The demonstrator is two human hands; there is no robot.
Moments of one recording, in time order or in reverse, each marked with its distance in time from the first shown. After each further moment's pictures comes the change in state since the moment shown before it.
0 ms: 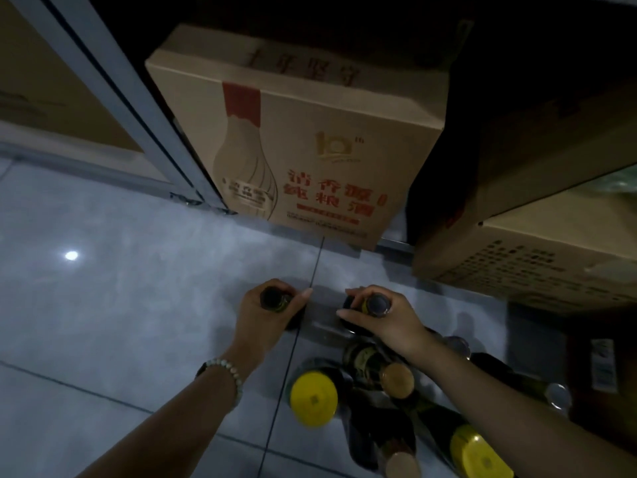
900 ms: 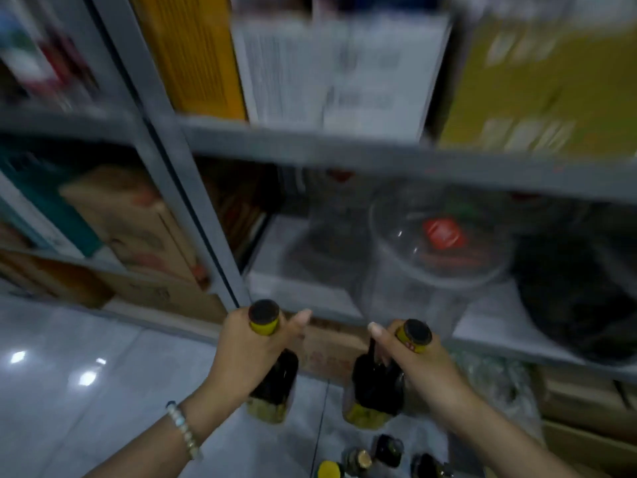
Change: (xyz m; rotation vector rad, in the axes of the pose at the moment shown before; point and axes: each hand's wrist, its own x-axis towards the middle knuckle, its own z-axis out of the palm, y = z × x) left_hand -0.158 0.524 -0.191 -0.005 0.070 0.423; right_hand -0.262 -0.500 -0.056 0.119 0.171 -0.276
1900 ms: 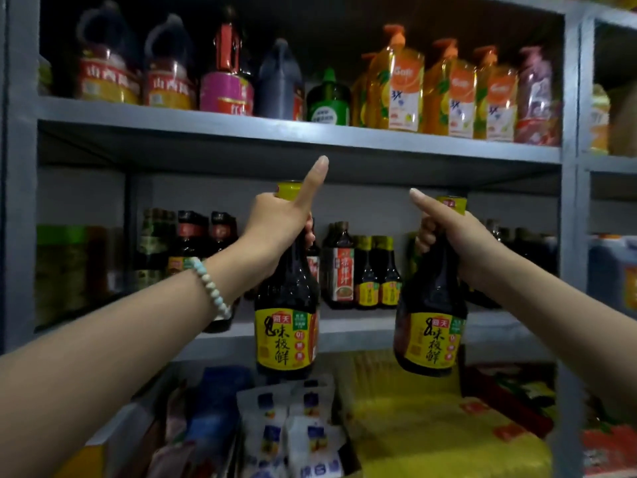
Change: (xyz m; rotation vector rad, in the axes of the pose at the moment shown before) left_hand 0.015 0.741 -0.023 -0.318 -0.139 0.664; right_hand -0.241 -0.666 -0.245 0.003 0.428 -0.780
